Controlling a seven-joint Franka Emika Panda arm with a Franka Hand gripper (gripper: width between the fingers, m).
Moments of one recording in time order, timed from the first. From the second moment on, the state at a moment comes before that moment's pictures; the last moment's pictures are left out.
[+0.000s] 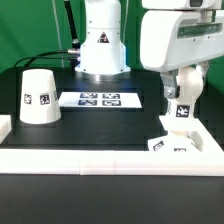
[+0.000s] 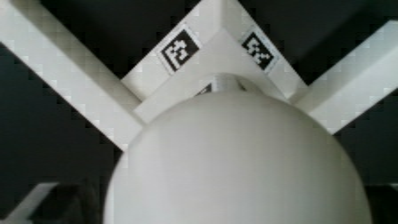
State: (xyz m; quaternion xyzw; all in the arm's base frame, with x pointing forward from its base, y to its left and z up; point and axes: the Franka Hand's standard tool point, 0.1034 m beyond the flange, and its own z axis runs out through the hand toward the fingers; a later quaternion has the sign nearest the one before) arm 0.613 0.105 0.113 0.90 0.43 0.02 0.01
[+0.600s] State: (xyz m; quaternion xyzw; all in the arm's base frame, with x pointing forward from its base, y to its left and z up) arm 0.613 0.105 0.112 0.89 0.45 0.01 0.02
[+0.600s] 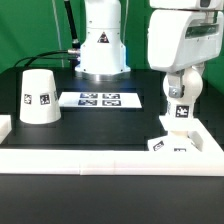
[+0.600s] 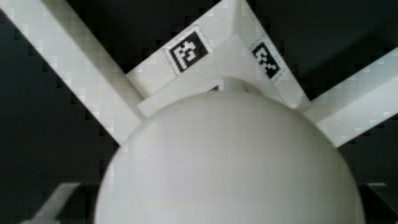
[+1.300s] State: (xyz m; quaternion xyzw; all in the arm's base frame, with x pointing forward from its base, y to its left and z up) arm 0.613 0.103 0.111 0.97 0.25 0.02 0.01
